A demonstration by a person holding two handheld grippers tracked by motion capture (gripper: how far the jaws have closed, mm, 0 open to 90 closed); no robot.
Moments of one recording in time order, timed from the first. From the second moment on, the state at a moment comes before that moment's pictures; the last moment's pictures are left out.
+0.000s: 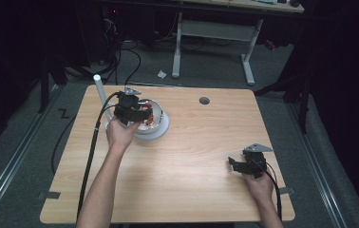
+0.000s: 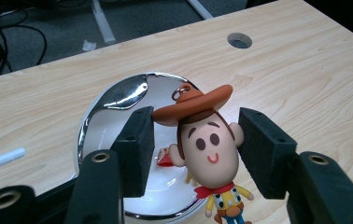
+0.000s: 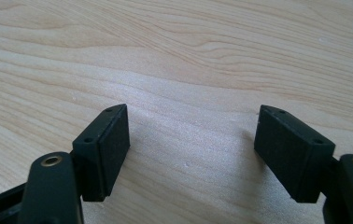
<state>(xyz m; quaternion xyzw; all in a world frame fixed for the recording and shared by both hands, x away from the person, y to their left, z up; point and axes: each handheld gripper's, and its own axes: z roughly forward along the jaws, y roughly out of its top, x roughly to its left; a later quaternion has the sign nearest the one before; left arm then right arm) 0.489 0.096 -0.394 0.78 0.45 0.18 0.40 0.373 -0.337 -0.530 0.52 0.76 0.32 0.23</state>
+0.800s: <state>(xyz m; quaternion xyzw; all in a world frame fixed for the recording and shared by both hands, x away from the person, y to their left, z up) 0.512 0.100 -0.439 0.76 0.49 0.18 0.38 0.372 -0.337 -0.530 0.52 0.76 0.32 0.23</state>
